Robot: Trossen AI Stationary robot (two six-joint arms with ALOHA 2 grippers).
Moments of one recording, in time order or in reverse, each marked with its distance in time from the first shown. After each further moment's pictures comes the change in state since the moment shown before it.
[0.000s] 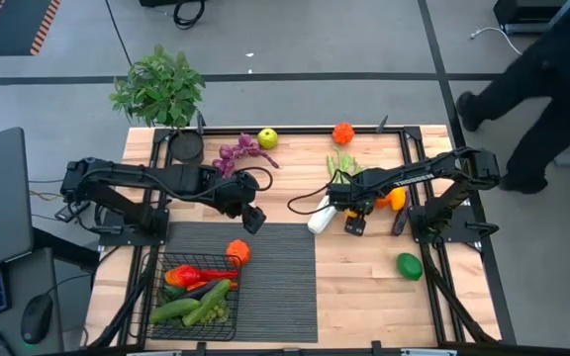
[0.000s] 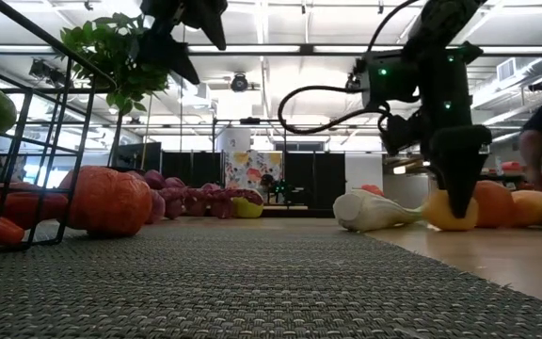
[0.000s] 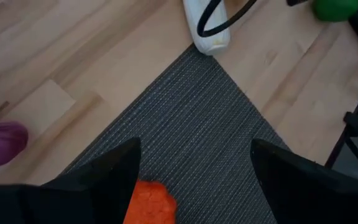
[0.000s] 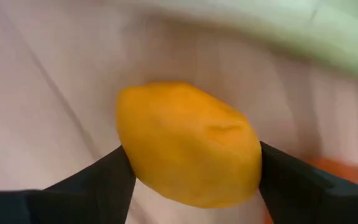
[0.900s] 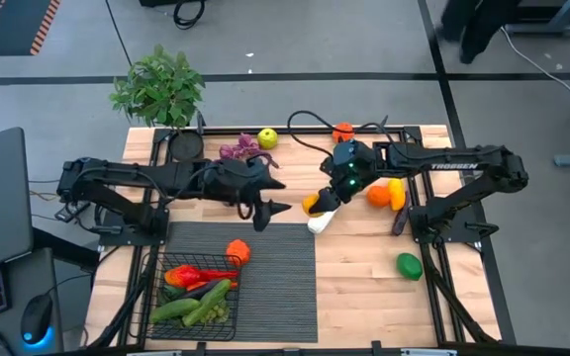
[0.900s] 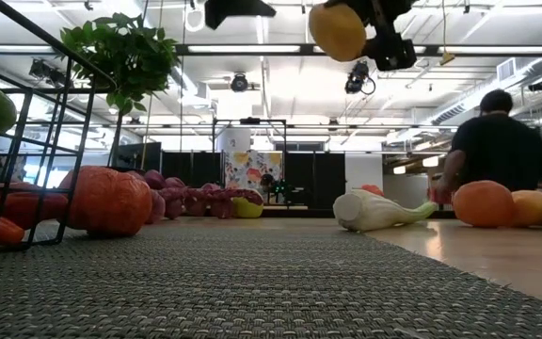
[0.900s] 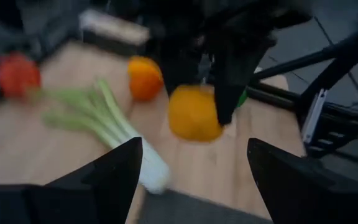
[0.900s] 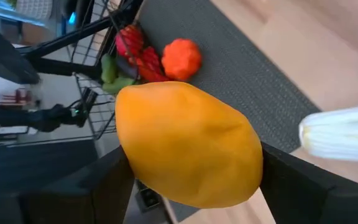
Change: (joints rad) left arm 0.006 -0.033 0.000 0.513 -0.069 0.558; right arm 0.009 -0.229 0.341 0.299 -0.381 0.590
